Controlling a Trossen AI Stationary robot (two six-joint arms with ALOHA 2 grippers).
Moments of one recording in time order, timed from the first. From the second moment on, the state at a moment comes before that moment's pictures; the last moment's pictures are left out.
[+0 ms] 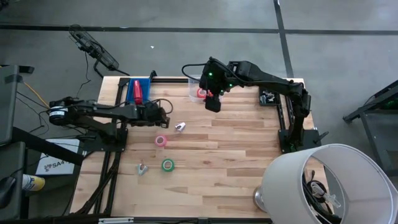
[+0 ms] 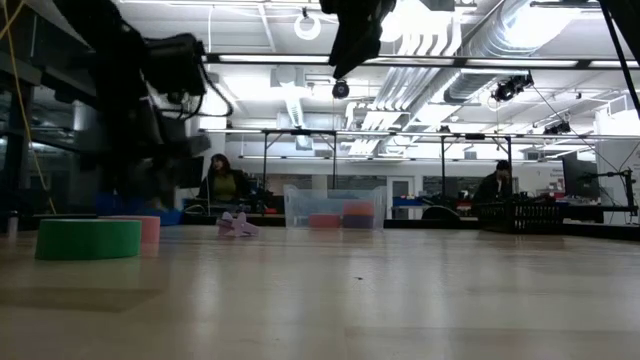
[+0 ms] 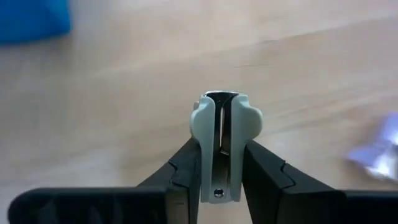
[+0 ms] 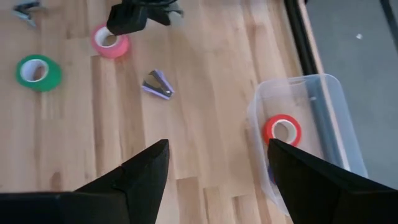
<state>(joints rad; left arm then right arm) 0.20 1.24 0.59 -0.54 -0.39 -1.07 -0.30 1.88 2.05 -1.13 -0.04 -0.14</state>
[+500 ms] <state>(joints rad) 0.20 1.20 0.83 -0.33 -0.13 -0.40 -0.25 1.88 2.05 -1.04 -0.23 -0.32</state>
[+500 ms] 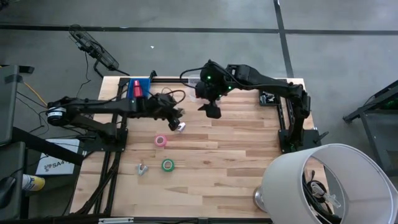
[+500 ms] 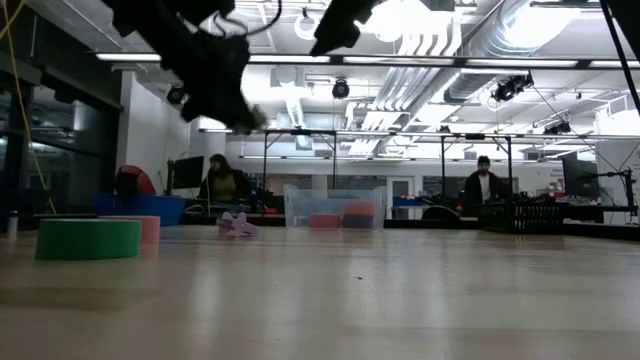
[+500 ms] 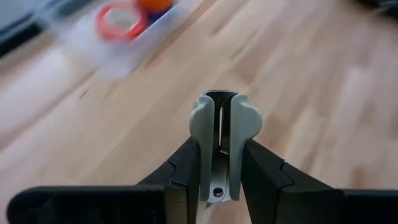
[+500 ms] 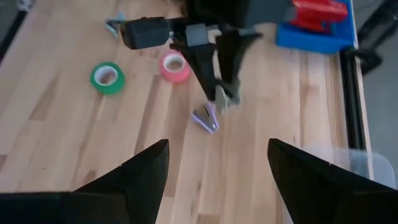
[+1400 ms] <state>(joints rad) 0.20 1.20 1.02 -0.33 0.04 -0.17 -0.22 1.94 2.05 -0.90 -0.24 -0.28</state>
